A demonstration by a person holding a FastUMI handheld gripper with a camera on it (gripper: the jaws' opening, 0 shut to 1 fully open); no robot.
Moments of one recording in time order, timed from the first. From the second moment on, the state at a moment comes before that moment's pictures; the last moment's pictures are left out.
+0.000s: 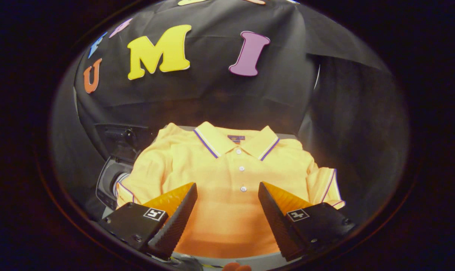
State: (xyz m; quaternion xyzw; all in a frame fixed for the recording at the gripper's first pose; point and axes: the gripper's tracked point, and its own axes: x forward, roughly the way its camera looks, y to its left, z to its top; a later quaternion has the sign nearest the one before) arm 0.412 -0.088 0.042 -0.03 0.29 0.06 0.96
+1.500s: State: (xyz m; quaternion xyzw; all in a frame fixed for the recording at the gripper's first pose) arm 0.422 -0.087 0.028 0.05 0.40 0.06 0.91
